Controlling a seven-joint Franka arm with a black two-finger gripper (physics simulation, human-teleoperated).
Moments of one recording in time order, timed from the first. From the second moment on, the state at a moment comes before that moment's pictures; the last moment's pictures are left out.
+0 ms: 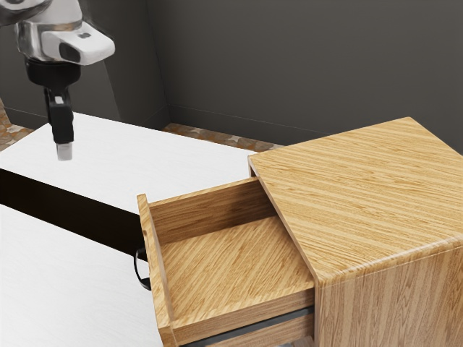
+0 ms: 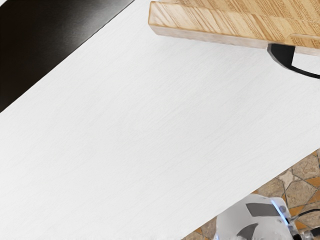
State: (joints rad) arm 0.39 -0.47 -0.44 -1.82 -0.04 1.21 0.68
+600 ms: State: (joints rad) arm 0.19 -0.59 -0.50 -2.28 -0.28 1.58 0.68
